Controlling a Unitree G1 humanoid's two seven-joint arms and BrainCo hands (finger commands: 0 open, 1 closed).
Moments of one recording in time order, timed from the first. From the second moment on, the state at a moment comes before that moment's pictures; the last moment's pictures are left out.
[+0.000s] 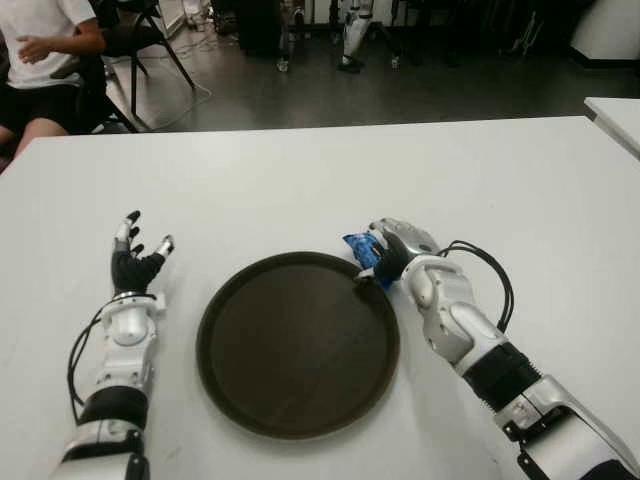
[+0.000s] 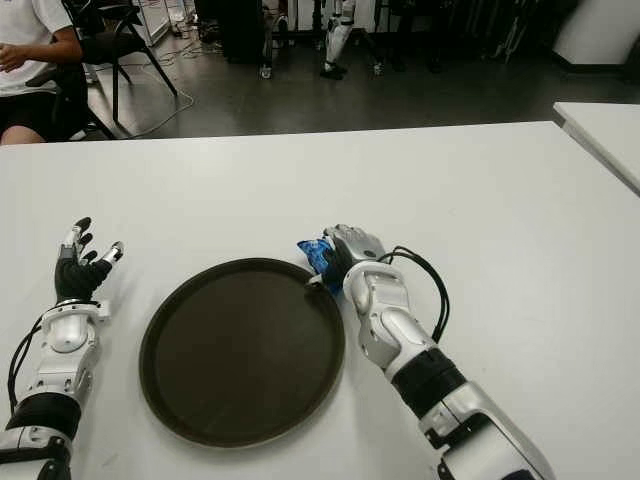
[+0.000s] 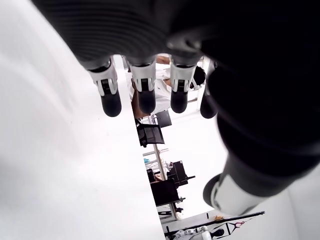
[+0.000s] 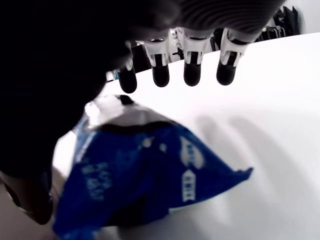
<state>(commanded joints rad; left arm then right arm) -0.34 0.22 0.19 0.80 0.04 -0.35 0.24 -0.51 -0.17 0.54 0.37 -0.78 0.51 0.14</state>
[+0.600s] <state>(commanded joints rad) -0.34 0.23 0.19 0.82 0.03 -0.35 0.22 -0.51 -0.15 0.49 0.40 -0.74 0.49 0.10</state>
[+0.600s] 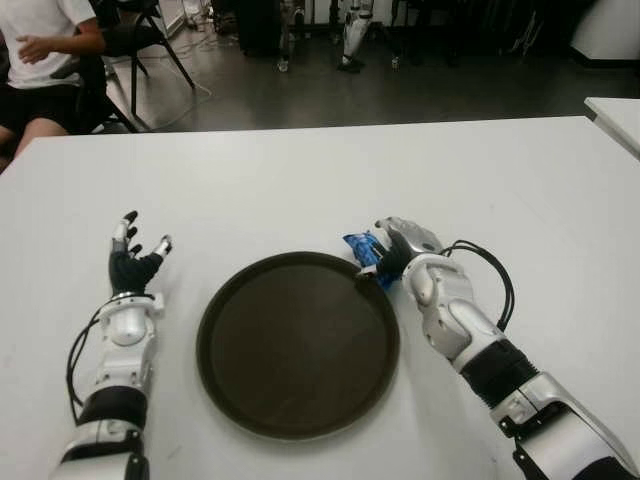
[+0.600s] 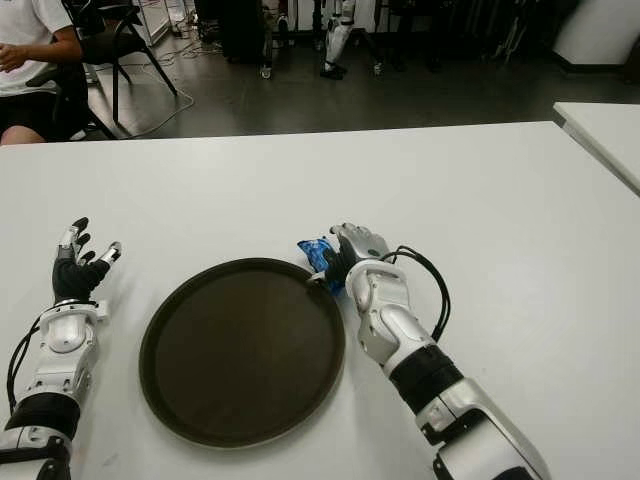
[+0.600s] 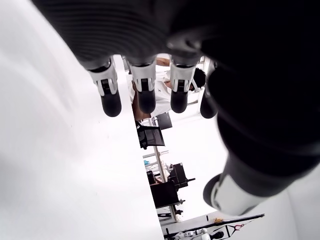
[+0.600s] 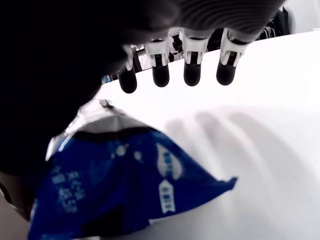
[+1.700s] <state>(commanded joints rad) -0.34 0.22 0.19 0.81 0.03 -0.36 0.23 -0.47 -0.17 0.45 0.23 -0.74 0.51 0.15</state>
